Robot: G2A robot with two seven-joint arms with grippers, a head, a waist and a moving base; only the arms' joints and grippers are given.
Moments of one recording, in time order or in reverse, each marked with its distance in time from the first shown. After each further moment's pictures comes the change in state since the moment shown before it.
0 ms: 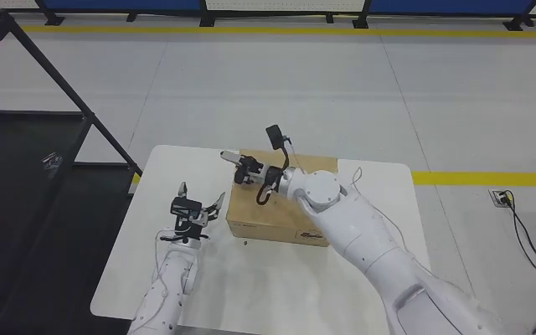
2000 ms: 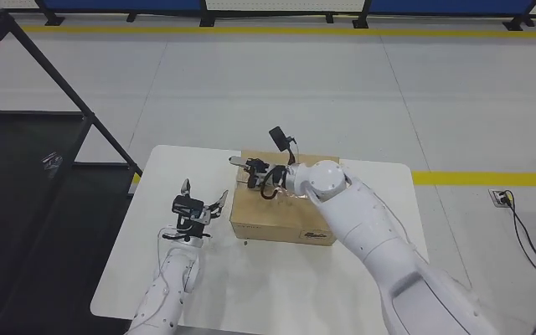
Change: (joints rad) left arm -0.017 0.006 0.028 0.004 -0.022 -0.009 0.027; right arm 0.067 -0.044 0.082 0.177 -0.142 0.130 0.158
